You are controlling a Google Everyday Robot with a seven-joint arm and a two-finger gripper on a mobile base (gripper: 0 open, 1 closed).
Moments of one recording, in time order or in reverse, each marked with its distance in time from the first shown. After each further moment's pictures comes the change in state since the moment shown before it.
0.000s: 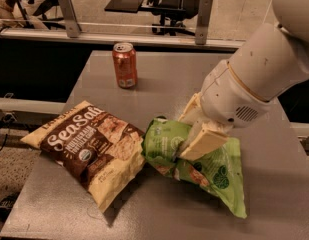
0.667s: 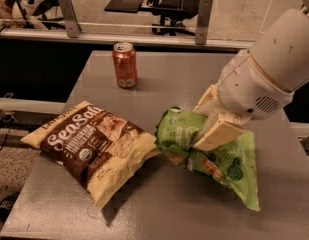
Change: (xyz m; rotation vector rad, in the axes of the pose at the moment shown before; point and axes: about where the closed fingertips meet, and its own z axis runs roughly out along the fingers) arm 0.017 -0.004 -0.025 0.024 0.023 0.038
